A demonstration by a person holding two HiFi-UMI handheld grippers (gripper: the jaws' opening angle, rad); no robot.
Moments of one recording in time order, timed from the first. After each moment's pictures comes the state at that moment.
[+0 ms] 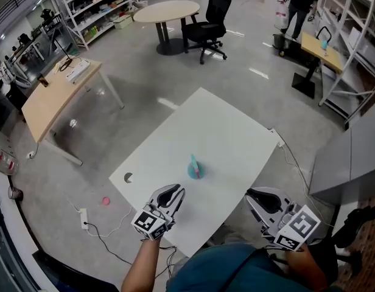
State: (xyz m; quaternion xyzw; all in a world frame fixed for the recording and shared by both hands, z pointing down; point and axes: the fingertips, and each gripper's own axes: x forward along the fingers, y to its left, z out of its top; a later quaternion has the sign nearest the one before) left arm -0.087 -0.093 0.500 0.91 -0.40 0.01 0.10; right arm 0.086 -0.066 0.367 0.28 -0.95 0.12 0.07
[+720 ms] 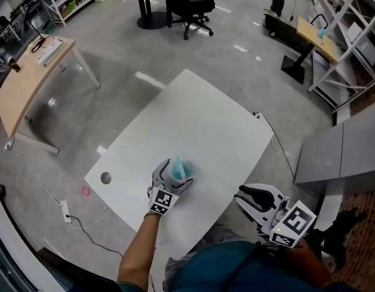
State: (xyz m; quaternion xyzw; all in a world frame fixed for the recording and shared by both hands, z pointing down) left arm -0.050 -0.217 0.692 0.90 -0.40 0.19 0.05; right arm 0.075 -0.137 0.430 0.26 -0.94 0.17 0.16
